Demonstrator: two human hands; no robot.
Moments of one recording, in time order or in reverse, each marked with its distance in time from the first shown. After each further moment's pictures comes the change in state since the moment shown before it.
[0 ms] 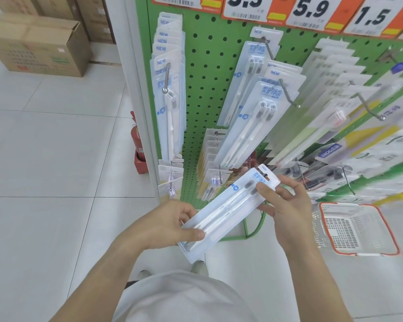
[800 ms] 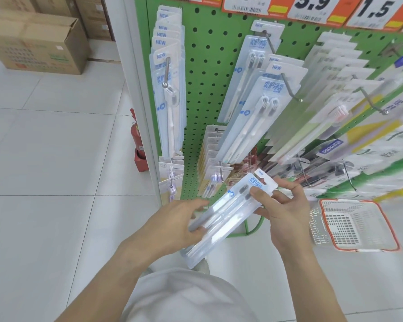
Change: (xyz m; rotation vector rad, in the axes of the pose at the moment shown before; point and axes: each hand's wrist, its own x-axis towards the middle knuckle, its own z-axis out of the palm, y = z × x) left_hand 0.001 0.007 0.019 0.517 0.189 0.108; right_hand -0.014 0.005 0.005 0.010 0.021 0.008
